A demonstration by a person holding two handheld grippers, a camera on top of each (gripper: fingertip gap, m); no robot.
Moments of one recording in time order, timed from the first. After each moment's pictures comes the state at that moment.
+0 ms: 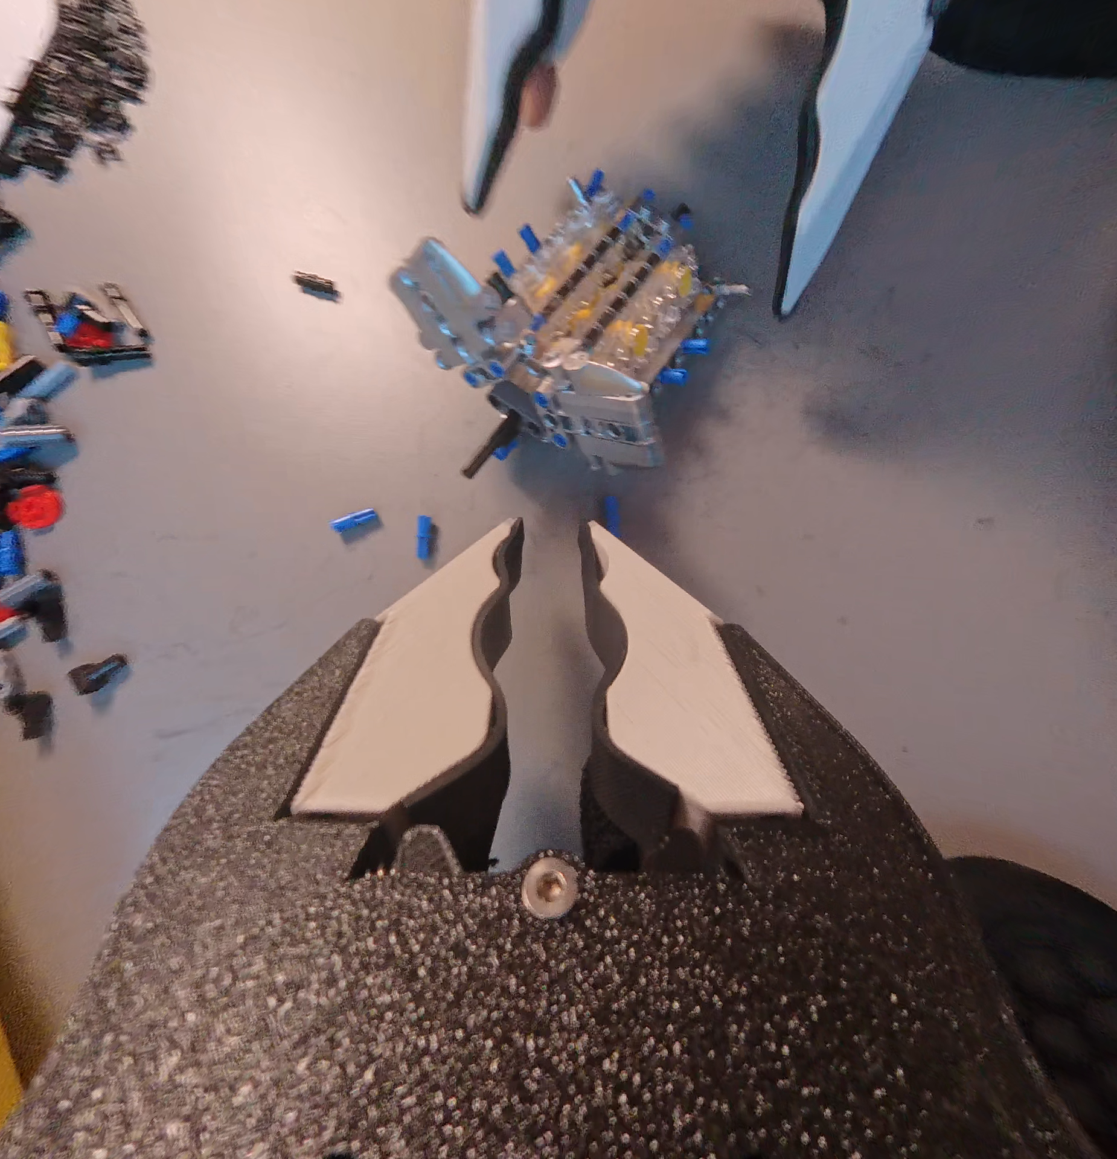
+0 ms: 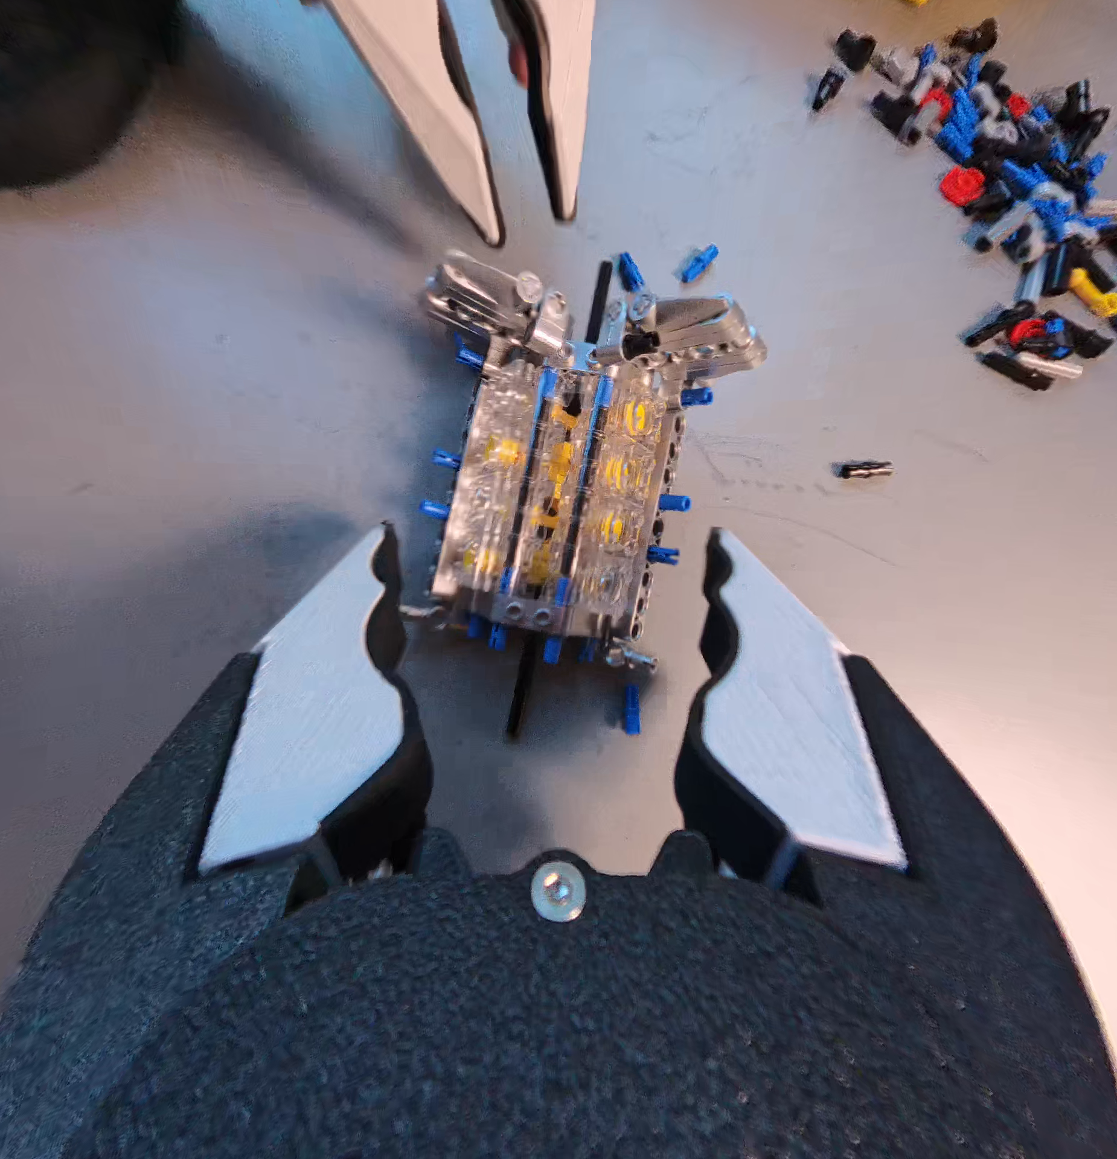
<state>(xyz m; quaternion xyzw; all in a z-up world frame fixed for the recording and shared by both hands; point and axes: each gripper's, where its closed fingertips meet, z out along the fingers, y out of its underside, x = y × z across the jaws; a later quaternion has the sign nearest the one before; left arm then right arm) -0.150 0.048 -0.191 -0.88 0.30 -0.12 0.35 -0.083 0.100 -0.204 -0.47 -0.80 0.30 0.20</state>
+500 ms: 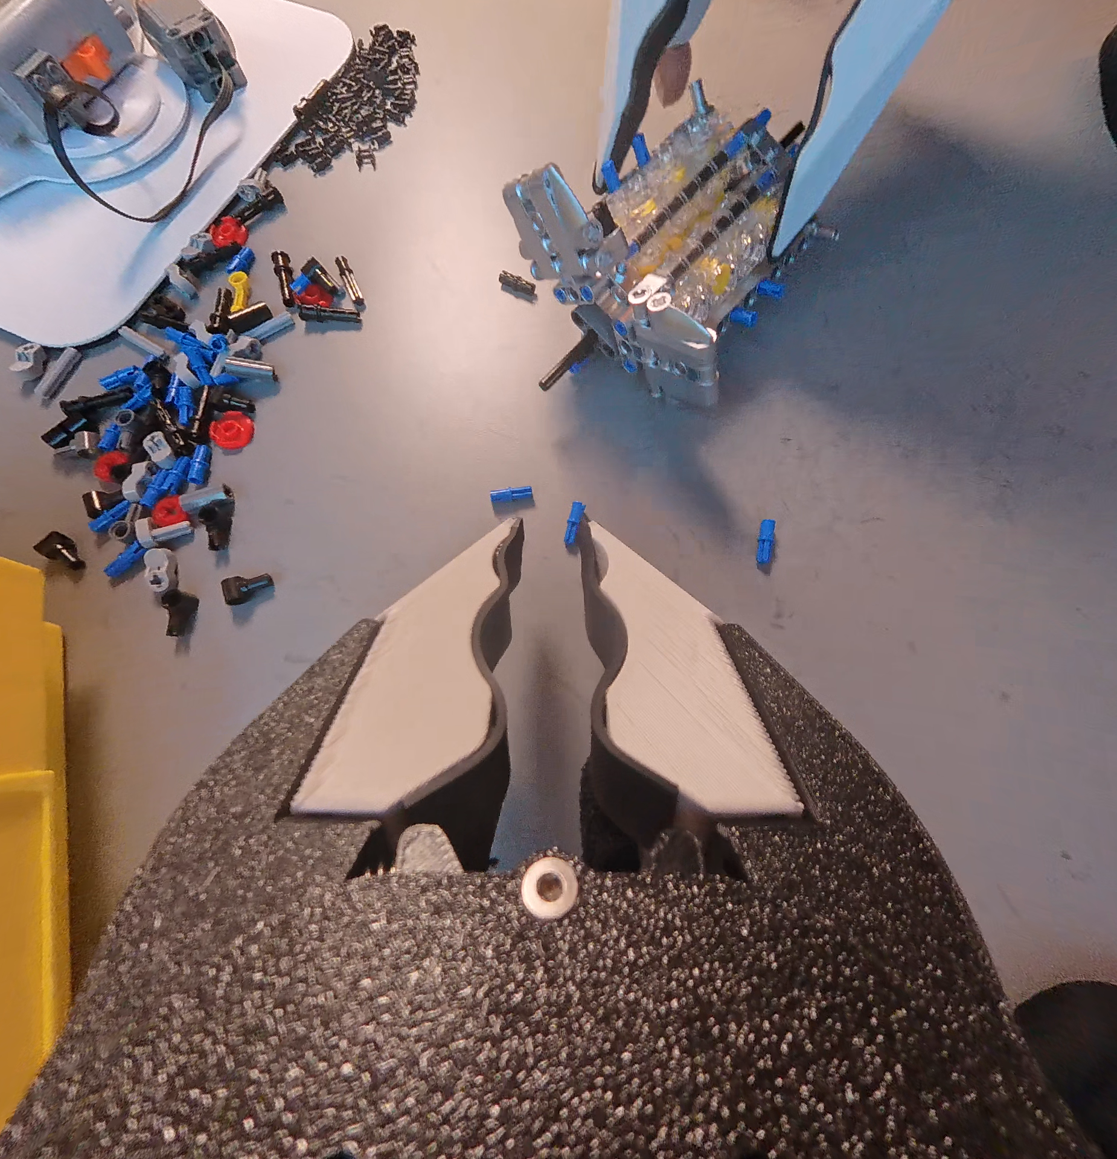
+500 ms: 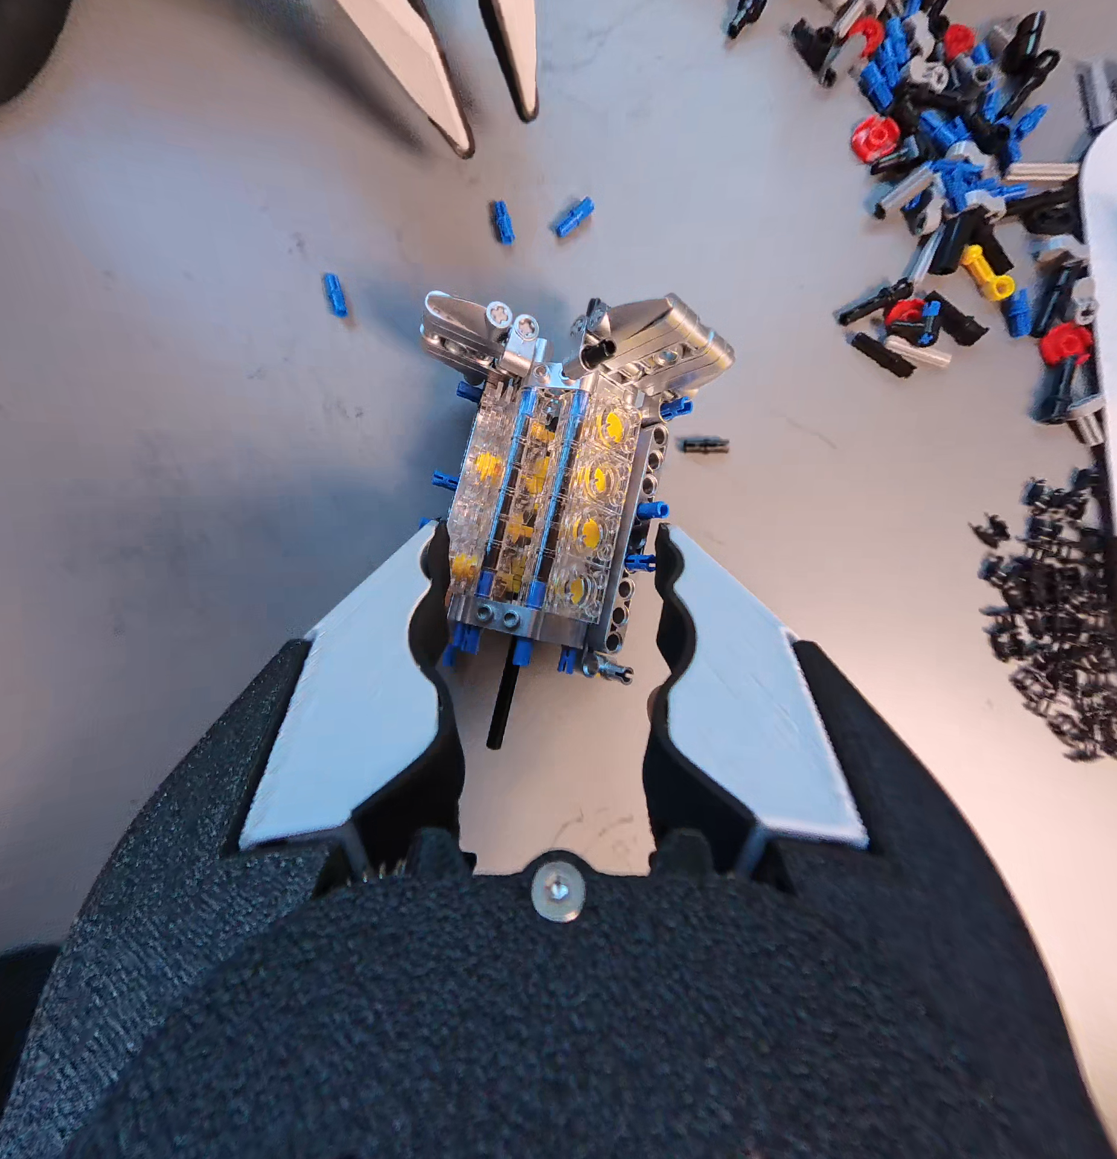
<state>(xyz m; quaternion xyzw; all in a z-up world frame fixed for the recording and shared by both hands) -0.191 0.072 -0.194 -0.88 0.22 -0.09 0.41 -0.099 0.158 -0.191 -0.45 -0.84 0.27 0.13</state>
